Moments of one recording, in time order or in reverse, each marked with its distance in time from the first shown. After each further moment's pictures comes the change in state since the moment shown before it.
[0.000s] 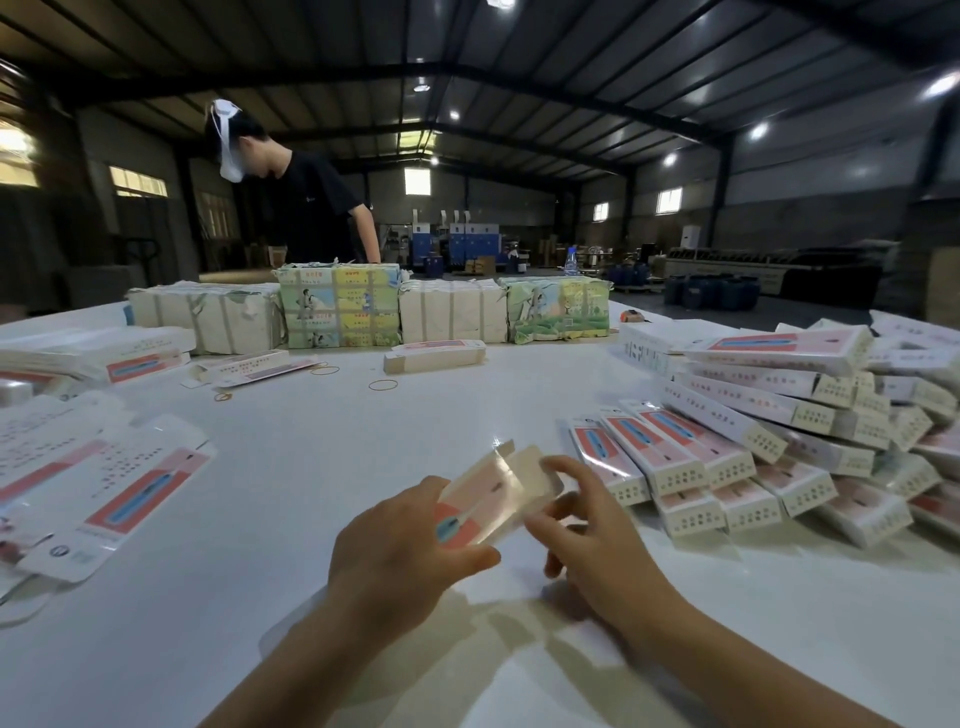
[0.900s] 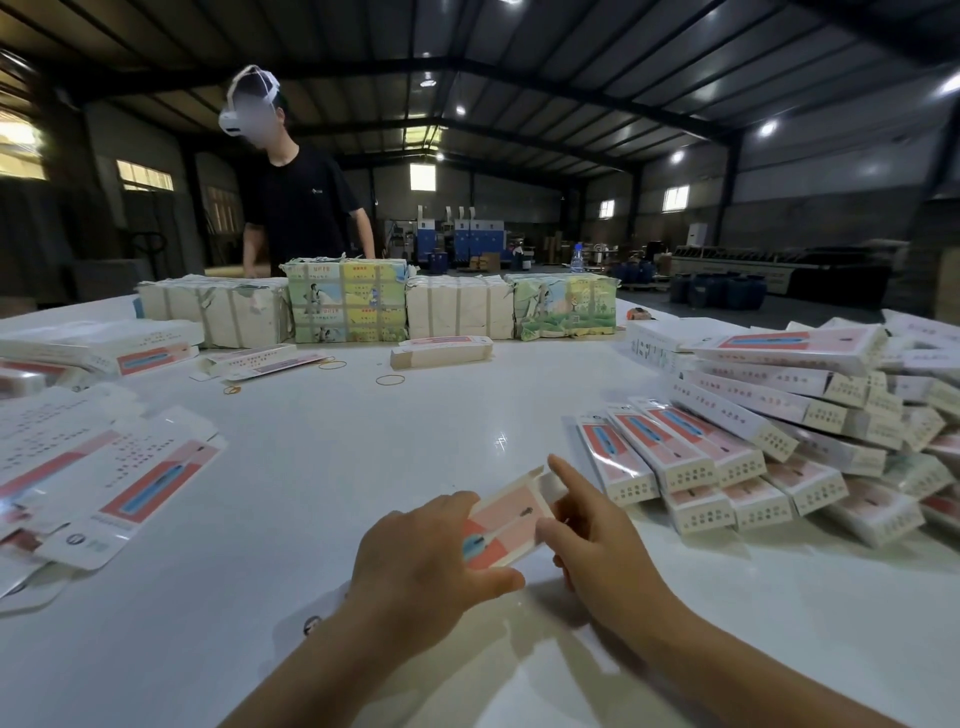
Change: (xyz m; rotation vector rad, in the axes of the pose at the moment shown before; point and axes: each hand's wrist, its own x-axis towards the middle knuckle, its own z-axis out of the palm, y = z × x) left_hand -0.007 0.002 0.009 0.113 -0.051 0.075; right_hand -0.008 -0.002 0.013 -0.069 -0.027 -0.015
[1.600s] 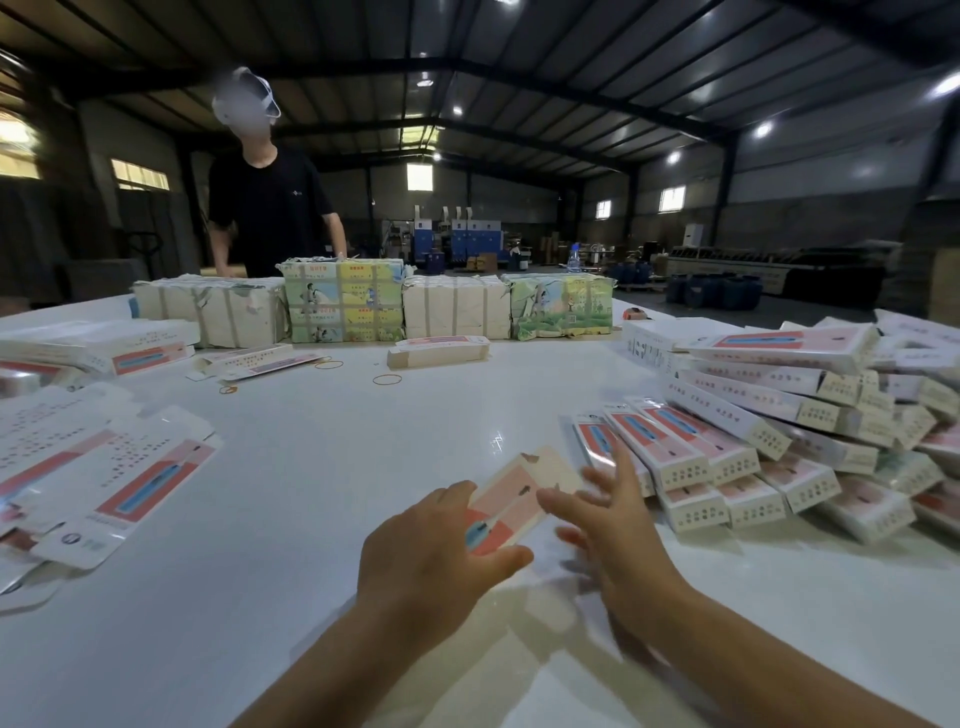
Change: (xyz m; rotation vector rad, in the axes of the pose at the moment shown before) left_hand 0.000 0.013 0.000 -0.087 0.094 -0.029; right_hand 0.011 -0.005 -0.008 0.340 0.160 0.188
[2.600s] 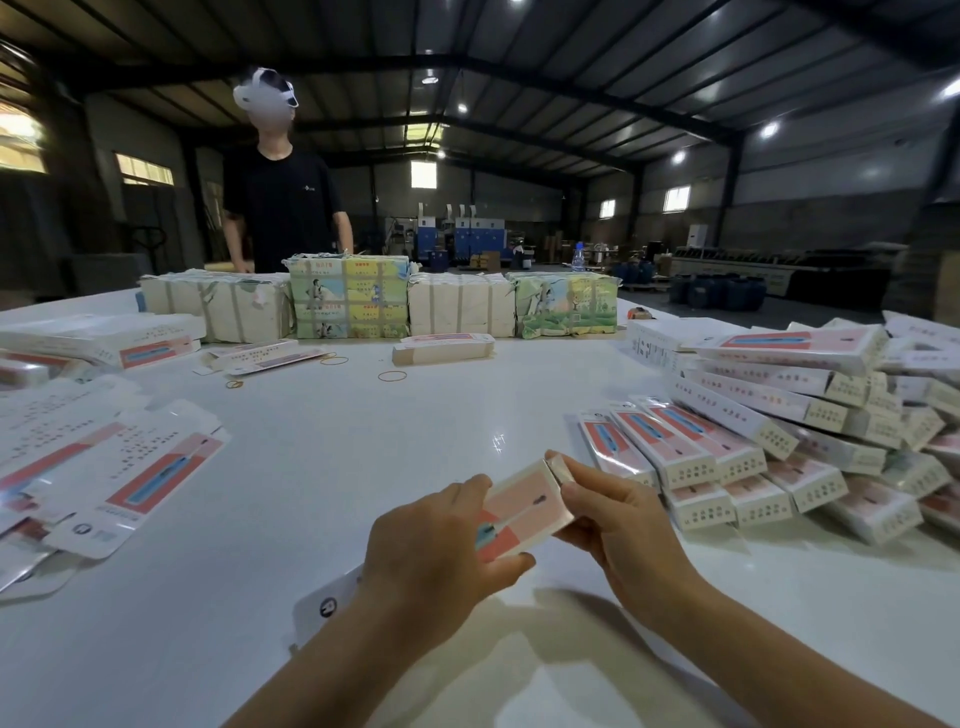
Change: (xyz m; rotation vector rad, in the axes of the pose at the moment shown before) left_hand -0.005 -0.001 -0.006 0.164 0.120 0.150; right_hand -0.003 -0.002 -0.006 0.062 -0.186 -0.113
